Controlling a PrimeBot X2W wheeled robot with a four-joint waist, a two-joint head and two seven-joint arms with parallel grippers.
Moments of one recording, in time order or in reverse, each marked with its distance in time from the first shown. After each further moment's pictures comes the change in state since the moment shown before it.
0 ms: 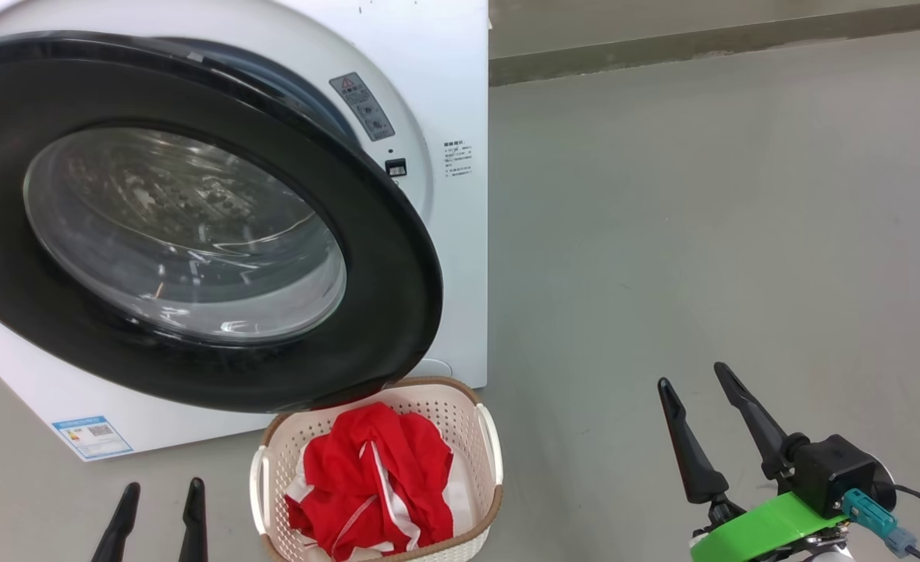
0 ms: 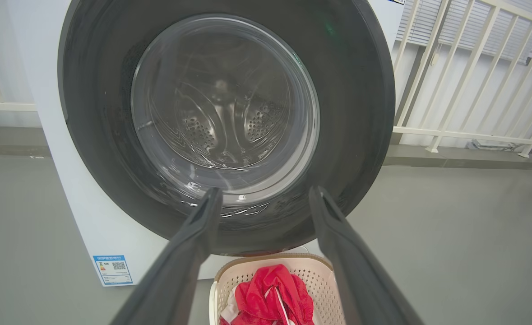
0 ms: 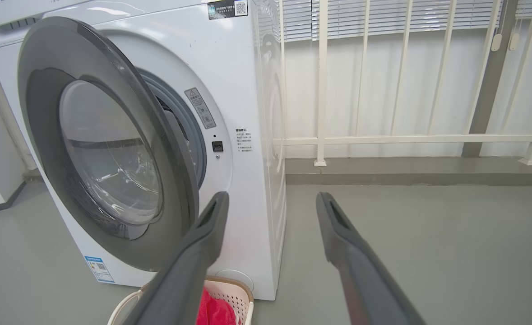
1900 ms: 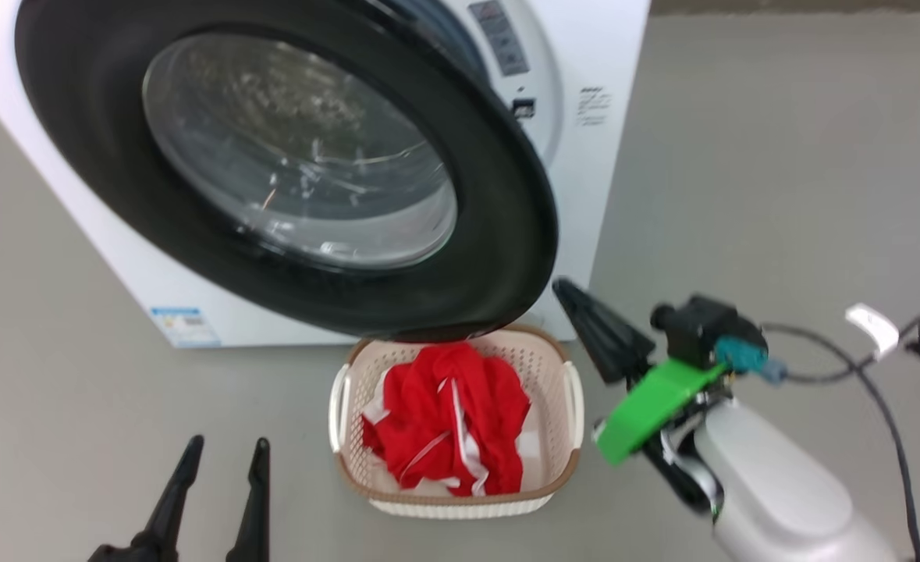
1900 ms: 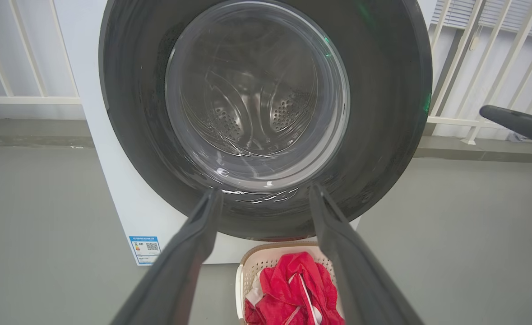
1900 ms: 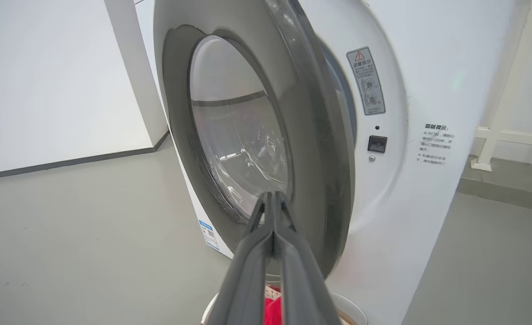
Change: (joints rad) left arm -0.071 -0.058 -0.073 -0.016 0.110 -0.009 0.000; right arm -0.473 -0.072 0.418 0.333 0.262 0.000 0.000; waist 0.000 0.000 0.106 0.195
